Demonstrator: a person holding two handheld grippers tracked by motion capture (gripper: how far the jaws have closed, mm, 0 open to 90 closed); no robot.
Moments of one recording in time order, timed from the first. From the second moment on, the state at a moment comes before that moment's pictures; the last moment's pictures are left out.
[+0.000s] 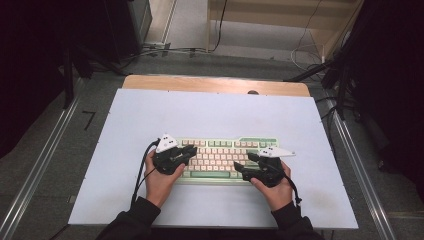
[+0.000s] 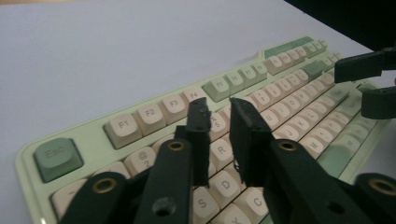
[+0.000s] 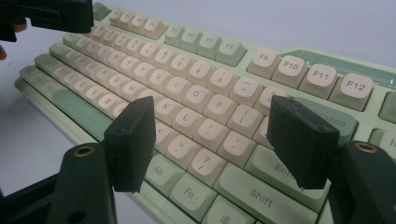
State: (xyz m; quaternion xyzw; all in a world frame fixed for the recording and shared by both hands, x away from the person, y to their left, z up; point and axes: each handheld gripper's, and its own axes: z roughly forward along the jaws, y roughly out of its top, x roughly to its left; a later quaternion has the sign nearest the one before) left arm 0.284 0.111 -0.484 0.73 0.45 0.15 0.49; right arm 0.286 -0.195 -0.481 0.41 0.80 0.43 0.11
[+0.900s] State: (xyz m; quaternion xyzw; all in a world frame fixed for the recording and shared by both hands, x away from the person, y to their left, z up) left arm 0.300 0.083 -0.492 0.77 0.44 0.09 0.46; right arm 0.287 -0.195 -0.481 0.41 0.80 0.43 0.11
